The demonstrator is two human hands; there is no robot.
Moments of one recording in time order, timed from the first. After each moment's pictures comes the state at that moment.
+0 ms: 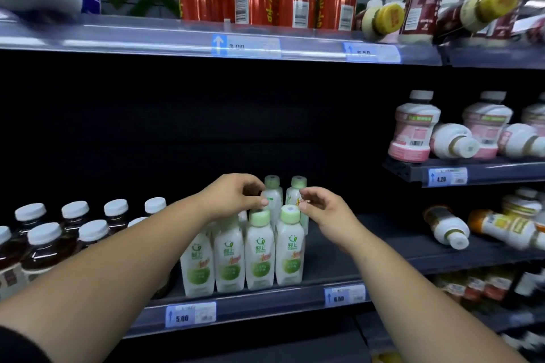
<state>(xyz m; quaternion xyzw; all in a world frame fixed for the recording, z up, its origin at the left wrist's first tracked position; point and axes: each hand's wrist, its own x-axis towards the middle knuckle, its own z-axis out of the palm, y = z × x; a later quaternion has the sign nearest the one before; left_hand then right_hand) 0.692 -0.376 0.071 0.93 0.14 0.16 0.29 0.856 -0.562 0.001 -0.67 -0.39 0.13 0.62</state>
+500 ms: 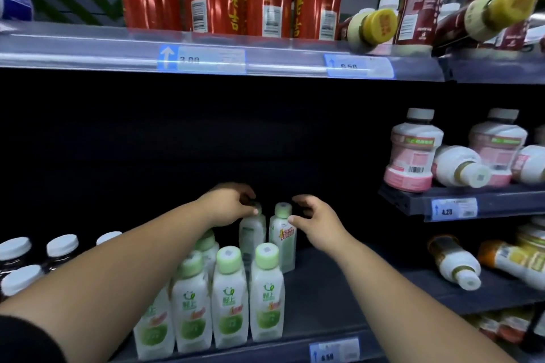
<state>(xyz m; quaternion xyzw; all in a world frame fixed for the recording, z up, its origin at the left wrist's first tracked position) 0.790 -0.348 0.078 0.95 0.21 0.12 0.20 0.946 -0.527 0.008 -0.75 -0.39 0.07 0.52</state>
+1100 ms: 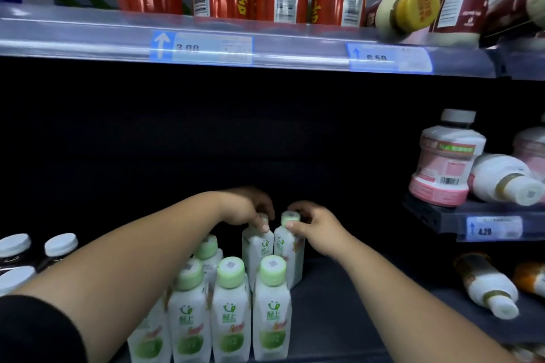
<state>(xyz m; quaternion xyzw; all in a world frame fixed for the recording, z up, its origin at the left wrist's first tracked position) 0.819 -0.340 0.088 0.97 0.16 -0.05 0.19 0.963 -0.494 0.001 -0.73 -0.45 0.13 0.51</state>
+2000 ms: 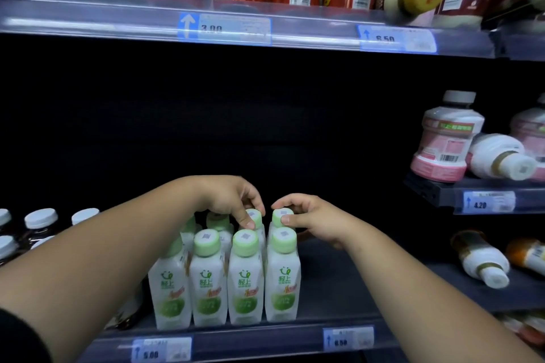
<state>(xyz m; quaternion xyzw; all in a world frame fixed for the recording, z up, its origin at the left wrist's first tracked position) 0.753 -0.337 0.087 0.93 0.15 -0.09 0.33 0.896 -0.524 0.030 -0.65 -0.45 0.35 0.50</state>
